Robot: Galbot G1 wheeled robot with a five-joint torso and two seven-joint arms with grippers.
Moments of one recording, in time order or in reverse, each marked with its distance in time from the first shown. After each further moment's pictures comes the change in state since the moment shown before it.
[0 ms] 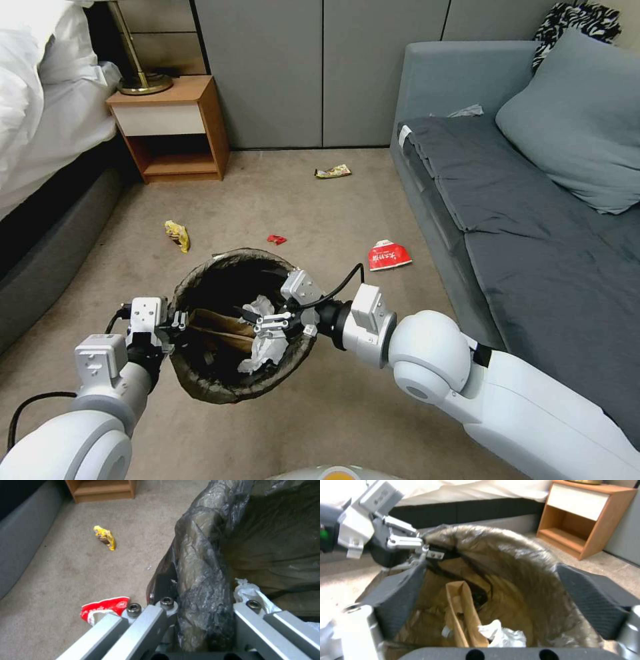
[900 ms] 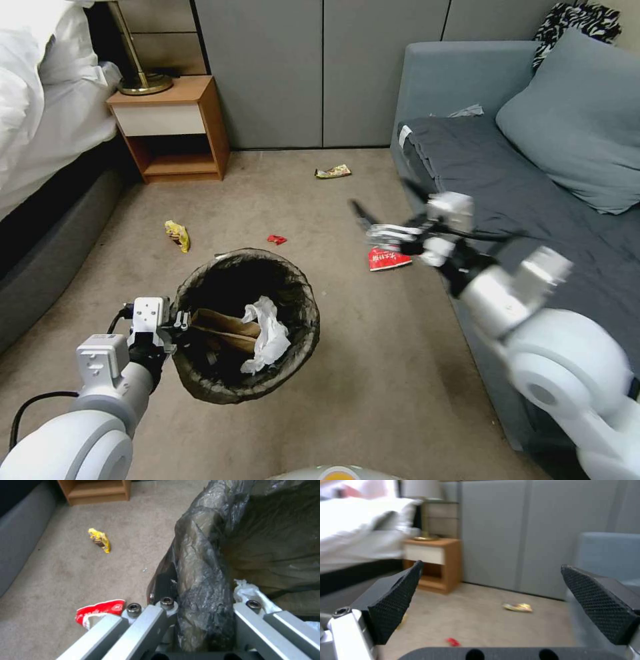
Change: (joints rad) left arm -0.003 0.010 0.002 0.000 -0.008 -0.002 0.018; right arm -0.655 -0.036 0.888 0.249 0.009 0.196 0.155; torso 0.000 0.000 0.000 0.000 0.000
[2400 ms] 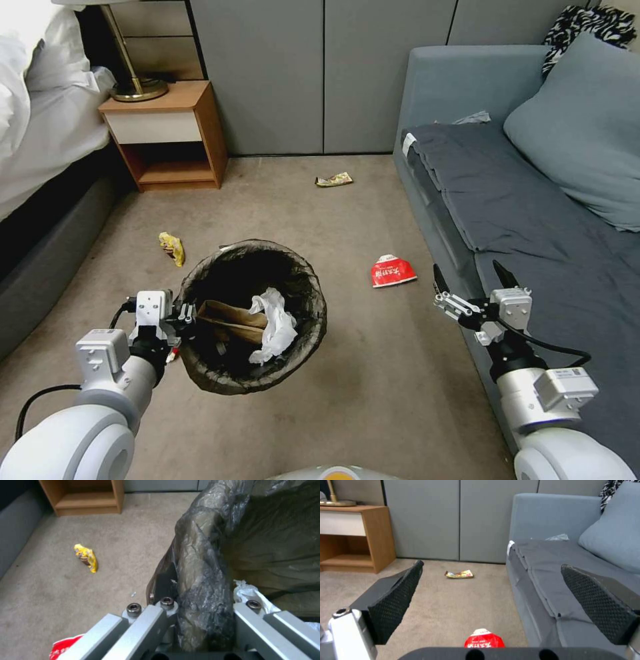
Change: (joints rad) left arm -0.030 -0.029 0.004 0.000 -0.014 -0.009 0.022; right arm -0.359 0.456 0.046 -0.061 -0.490 0.153 -0.095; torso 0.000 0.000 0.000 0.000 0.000
